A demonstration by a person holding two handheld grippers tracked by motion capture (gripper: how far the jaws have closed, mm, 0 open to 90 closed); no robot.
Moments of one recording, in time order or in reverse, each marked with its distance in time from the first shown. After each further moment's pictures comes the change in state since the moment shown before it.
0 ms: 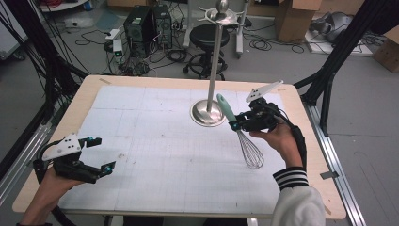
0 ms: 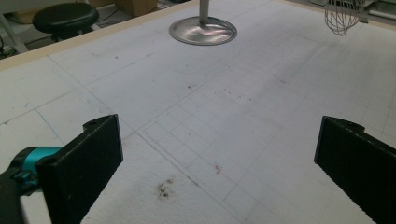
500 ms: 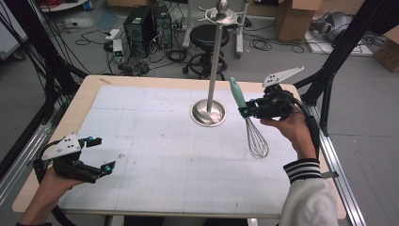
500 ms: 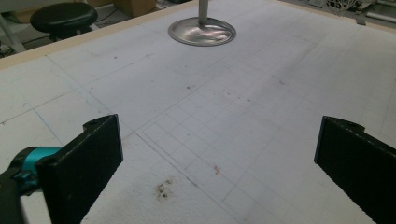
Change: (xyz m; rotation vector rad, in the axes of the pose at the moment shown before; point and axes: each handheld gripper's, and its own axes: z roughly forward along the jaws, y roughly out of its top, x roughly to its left) left arm 0.002 0.000 0.000 -0.002 -0.007 -0.007; right arm -0.017 0.013 -0.038 -0.093 -0.015 0.021
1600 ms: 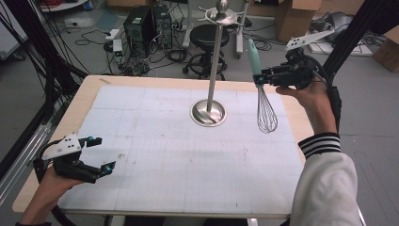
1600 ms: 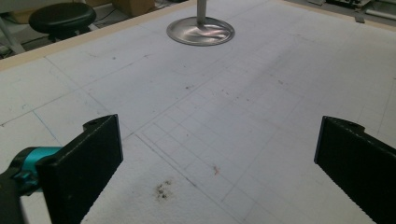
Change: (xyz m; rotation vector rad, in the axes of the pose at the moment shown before) left arm -0.001 0.002 0.000 0.005 -0.002 0.008; right arm -0.035 0.052 -0.053 -0.098 -0.045 -0.019
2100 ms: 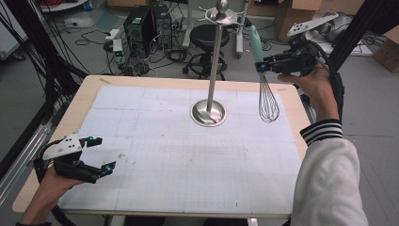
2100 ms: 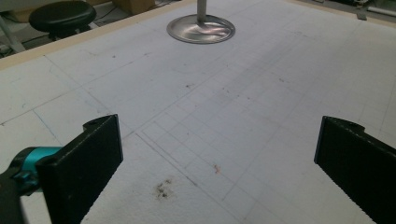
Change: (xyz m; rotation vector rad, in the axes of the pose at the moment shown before) left arm -0.001 0.000 0.002 0.009 0.000 0.003; right arm -0.016 0.022 -0.004 -0.005 -0.019 -0.004
